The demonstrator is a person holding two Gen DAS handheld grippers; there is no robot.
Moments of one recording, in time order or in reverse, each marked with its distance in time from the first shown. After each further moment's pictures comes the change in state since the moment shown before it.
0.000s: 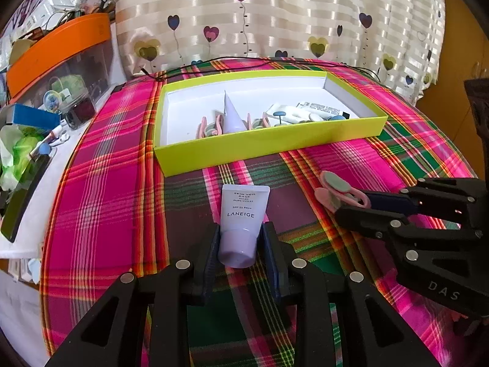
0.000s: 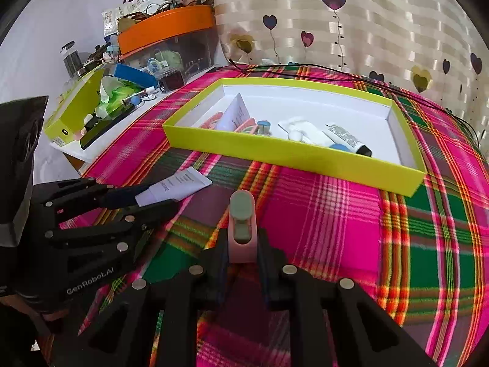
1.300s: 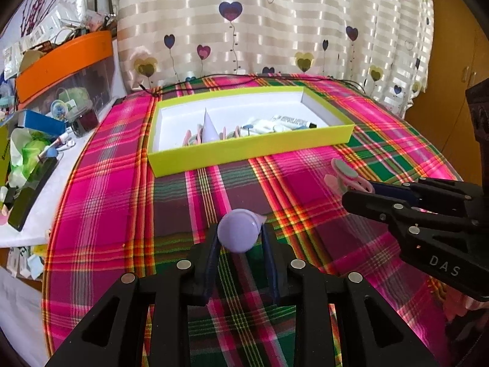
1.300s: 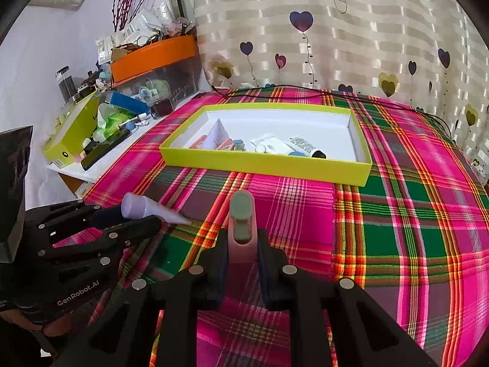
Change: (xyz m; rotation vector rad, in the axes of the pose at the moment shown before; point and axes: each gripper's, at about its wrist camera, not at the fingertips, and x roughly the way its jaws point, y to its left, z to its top) left arm -0.042 -0.027 -0.012 -0.004 -0.076 -0.017; right arm -0.053 -0.011 -0.015 0.066 -0.116 -0.043
